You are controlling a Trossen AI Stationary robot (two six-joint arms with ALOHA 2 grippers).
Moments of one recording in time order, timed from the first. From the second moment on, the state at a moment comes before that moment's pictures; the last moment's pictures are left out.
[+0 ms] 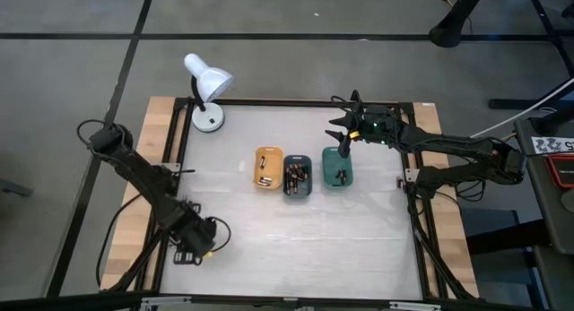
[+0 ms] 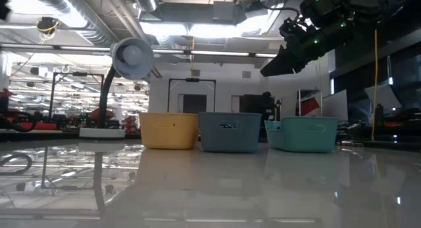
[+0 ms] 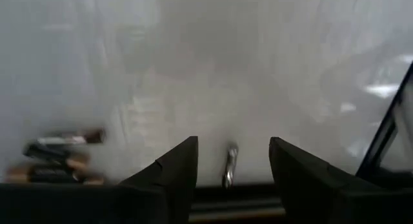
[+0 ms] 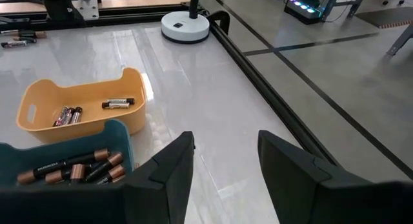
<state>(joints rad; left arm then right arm) -0.79 1.44 0.92 -1.00 0.17 -0.83 -0.47 1.15 0.64 0.11 -0.08 -0.13</state>
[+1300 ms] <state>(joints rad) -1.02 1.55 0.69 -0.72 0.26 -1.14 -0.47 1.16 0.64 0.06 -0.40 -0.16</state>
